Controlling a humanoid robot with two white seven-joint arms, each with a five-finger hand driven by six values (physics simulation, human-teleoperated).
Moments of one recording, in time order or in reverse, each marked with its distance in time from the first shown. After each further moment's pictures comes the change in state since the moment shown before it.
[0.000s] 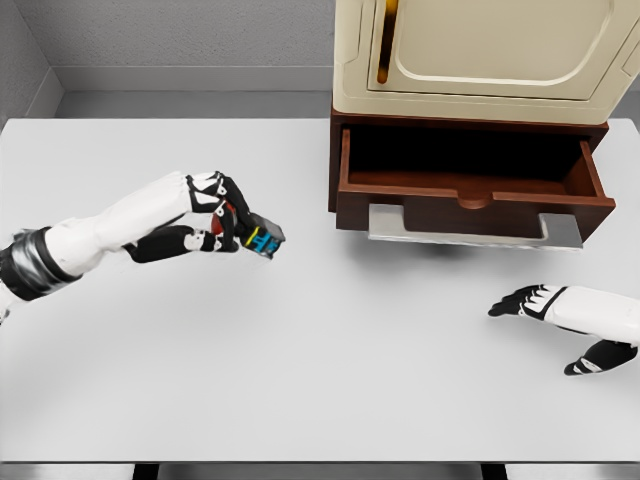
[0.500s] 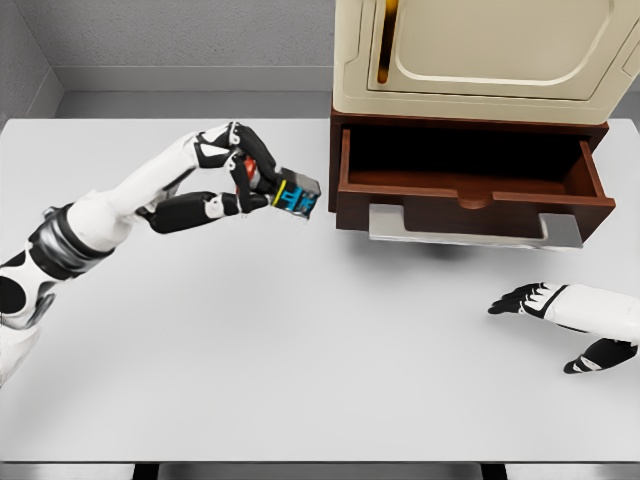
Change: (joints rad) left arm -0.066 -0.142 -0.014 0.003 0.165 0.002 0.005; right arm 0.000 0.004 -0.004 0.000 0.000 0.000 -0.001
